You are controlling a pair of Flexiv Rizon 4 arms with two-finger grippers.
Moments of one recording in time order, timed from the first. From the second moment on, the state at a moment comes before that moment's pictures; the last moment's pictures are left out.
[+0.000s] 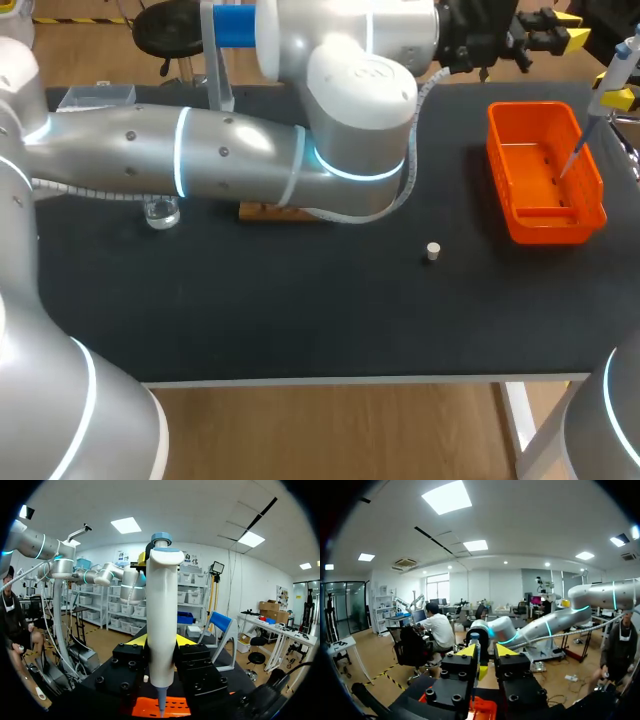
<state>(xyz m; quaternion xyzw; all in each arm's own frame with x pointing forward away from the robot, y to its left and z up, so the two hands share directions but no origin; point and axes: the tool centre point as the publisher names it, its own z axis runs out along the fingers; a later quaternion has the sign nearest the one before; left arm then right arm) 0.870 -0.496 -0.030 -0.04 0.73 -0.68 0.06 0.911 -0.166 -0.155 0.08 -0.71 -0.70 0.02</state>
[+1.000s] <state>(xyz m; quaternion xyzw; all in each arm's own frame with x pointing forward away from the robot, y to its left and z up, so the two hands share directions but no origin) 0.870 -0.514 -0.038 -0.02 0.74 -0.67 0.09 0.911 -0.166 -0.155 0.08 -0.71 -0.70 0.02</state>
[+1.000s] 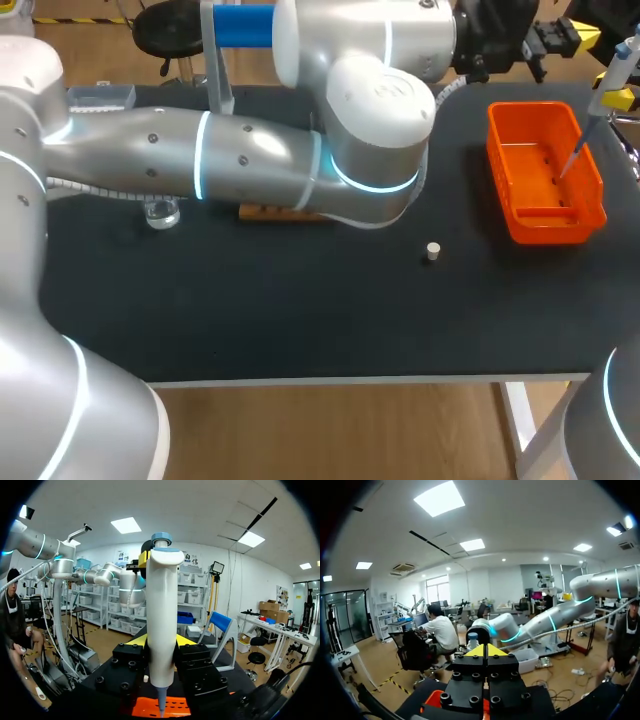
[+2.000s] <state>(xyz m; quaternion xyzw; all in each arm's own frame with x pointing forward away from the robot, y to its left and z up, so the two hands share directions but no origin) 0.886 -0.540 -0.037 0.00 0.73 -0.67 0.08 0.915 -0.164 -0.156 0.06 -0.71 -0.70 0.00</state>
